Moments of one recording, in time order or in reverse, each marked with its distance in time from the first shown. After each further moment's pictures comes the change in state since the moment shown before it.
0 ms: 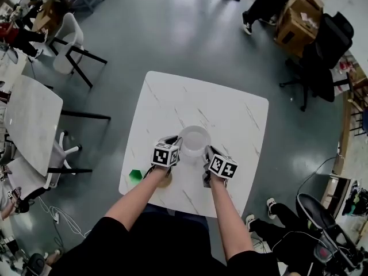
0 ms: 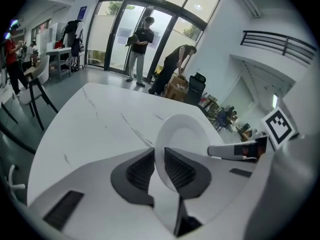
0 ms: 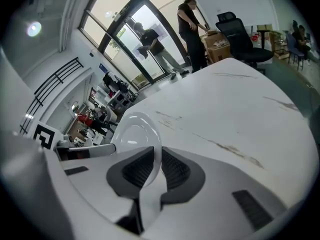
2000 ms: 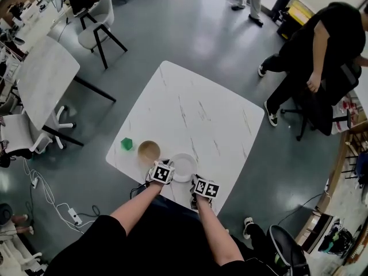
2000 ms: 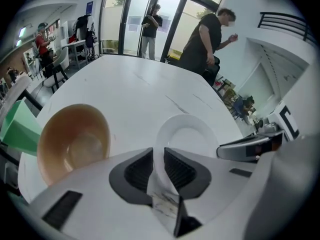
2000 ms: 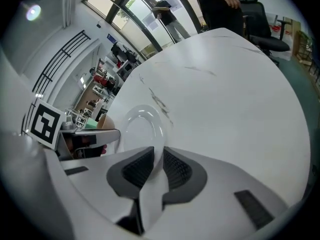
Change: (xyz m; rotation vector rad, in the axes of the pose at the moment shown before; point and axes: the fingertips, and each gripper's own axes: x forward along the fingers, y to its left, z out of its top) left arm -0.024 -0.071 -0.205 -0.059 0.149 0.222; right arm -0.081 -0.072 -0.185 -0.148 0.315 0.060
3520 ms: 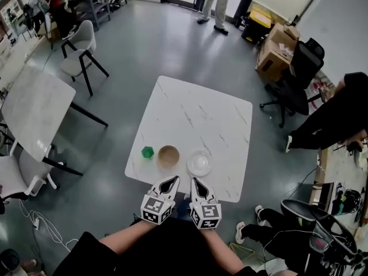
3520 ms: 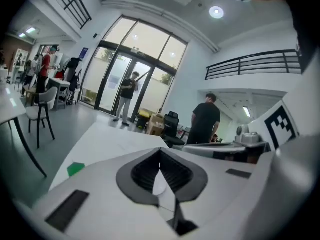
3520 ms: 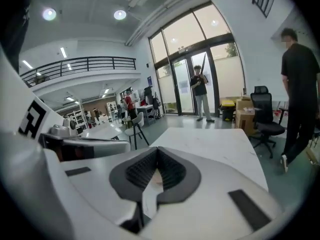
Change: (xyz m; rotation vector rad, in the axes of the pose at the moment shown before) left arm -0.309 -0.016 0.013 0.147 -0.679 -0.359; right arm -0.165 0.288 -0.002 -0.469 -0.650 -0.113
